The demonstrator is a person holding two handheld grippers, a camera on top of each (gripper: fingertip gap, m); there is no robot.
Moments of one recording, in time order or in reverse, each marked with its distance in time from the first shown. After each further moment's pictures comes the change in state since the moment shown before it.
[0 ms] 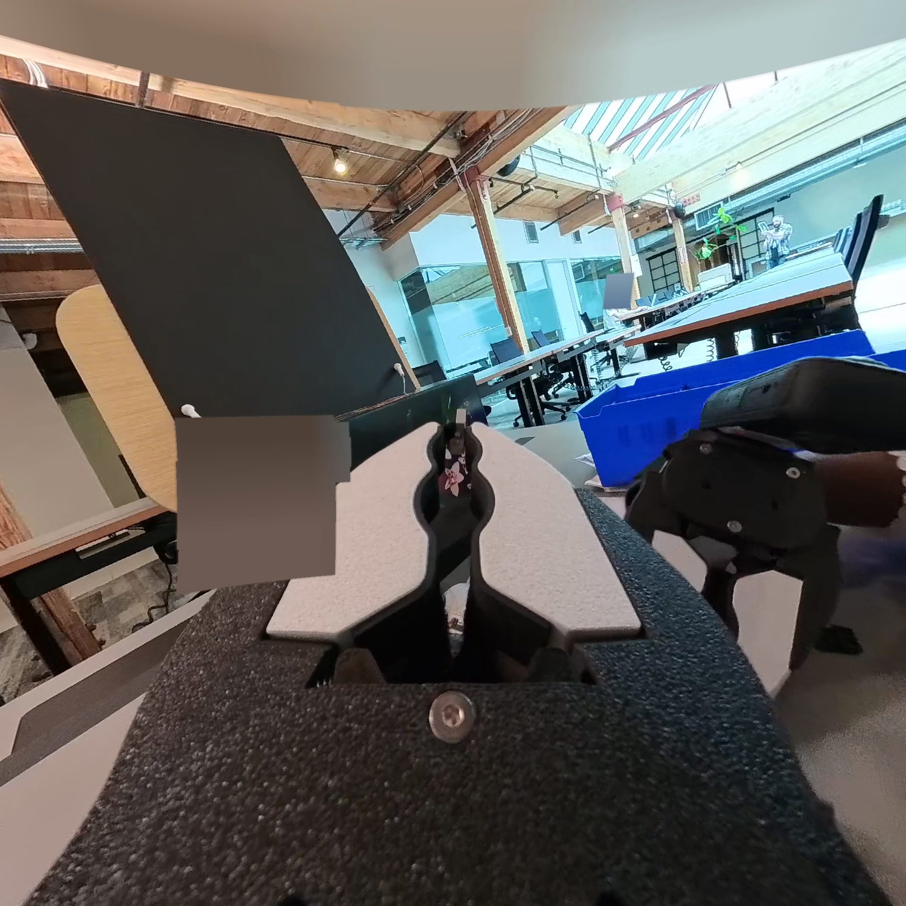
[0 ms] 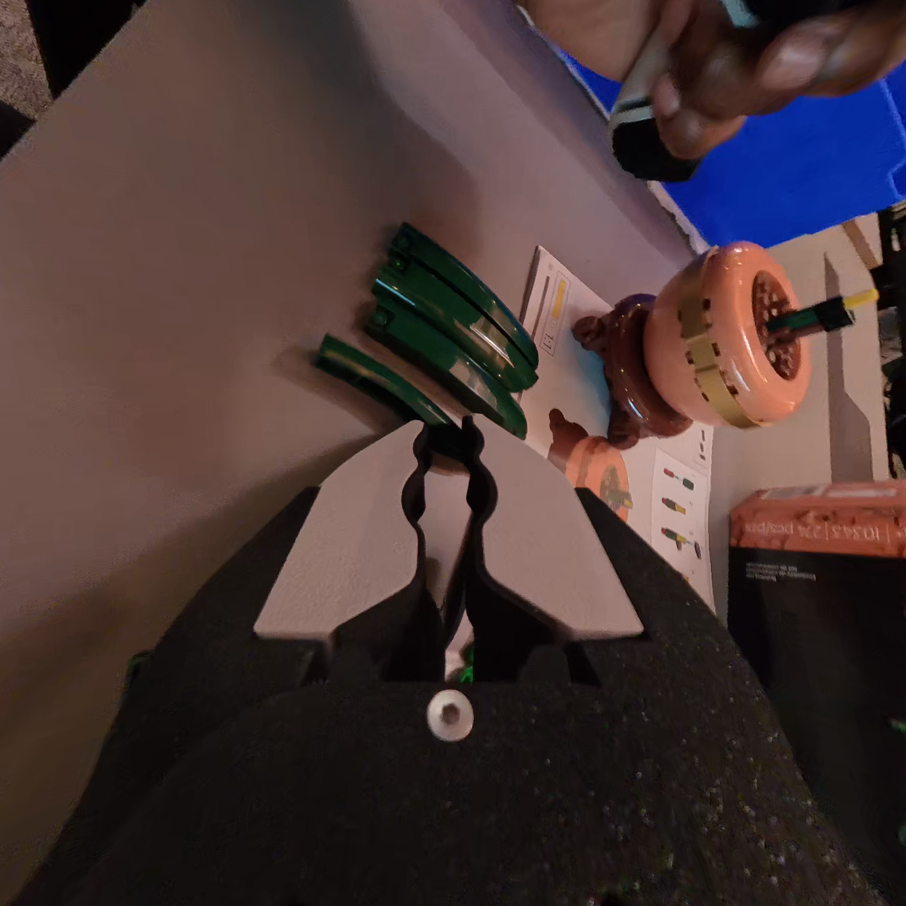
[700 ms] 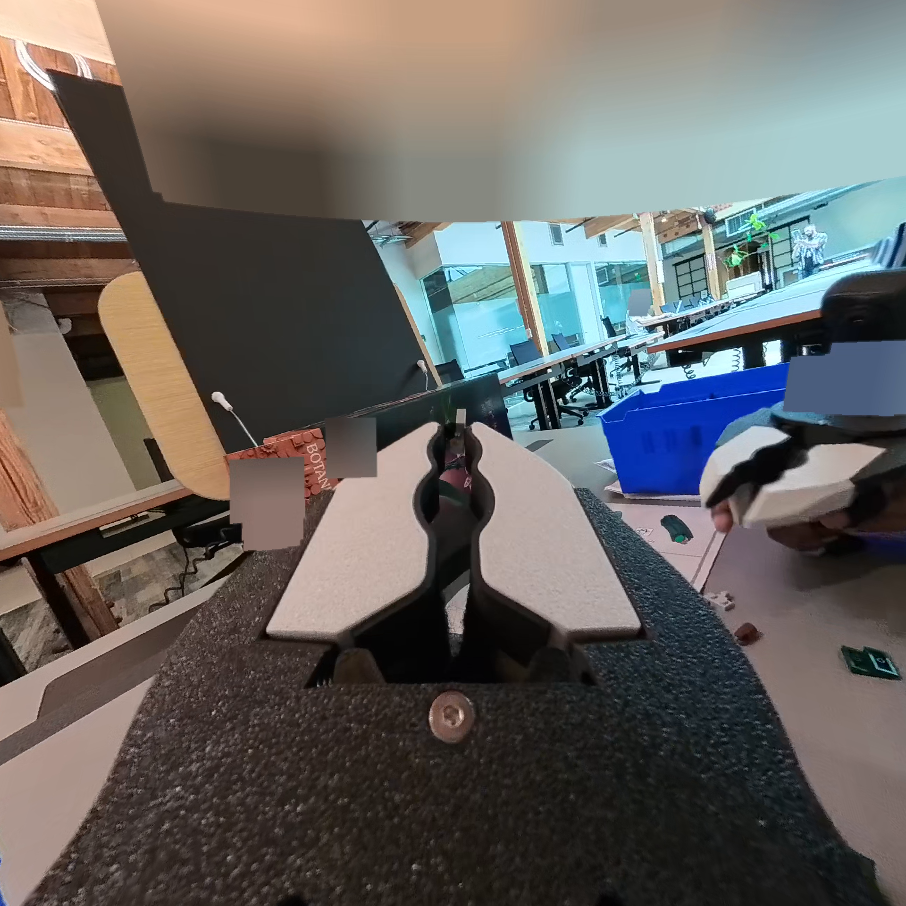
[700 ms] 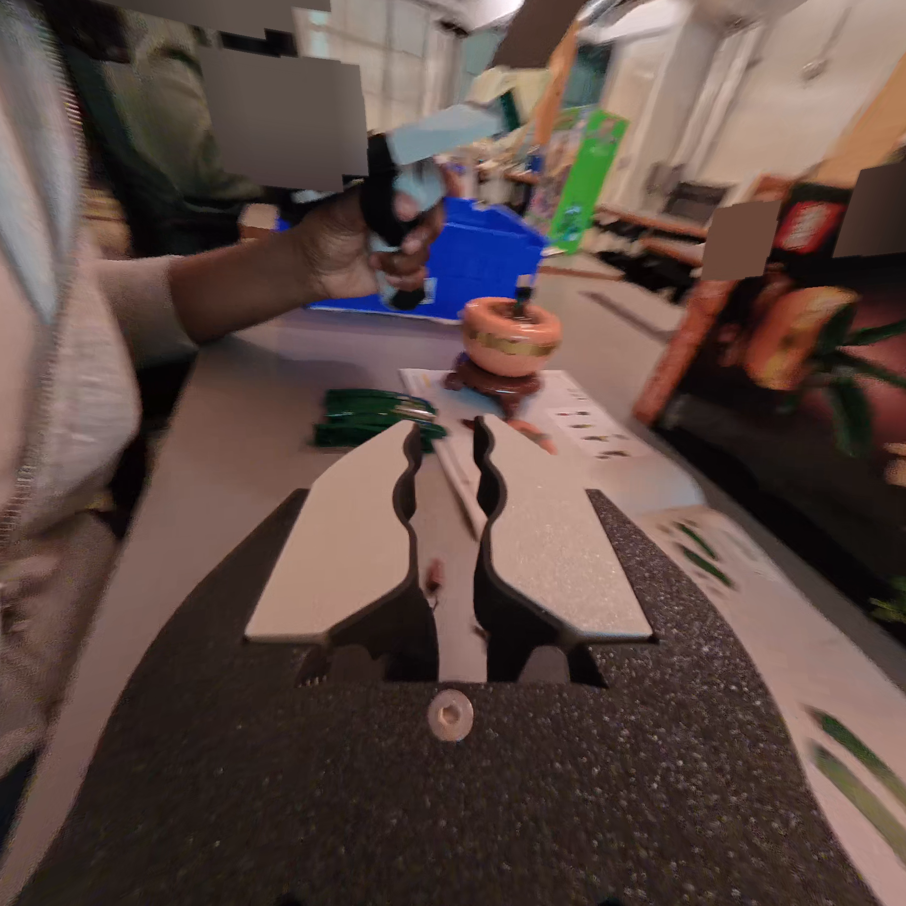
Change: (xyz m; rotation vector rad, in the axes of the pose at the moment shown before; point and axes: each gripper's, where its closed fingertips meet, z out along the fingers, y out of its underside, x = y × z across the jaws) left arm -0.013 0.002 -0.001 0.000 -0.055 -0.023; right arm 0.012 0.001 -0.115 0.493 0.353 0.581
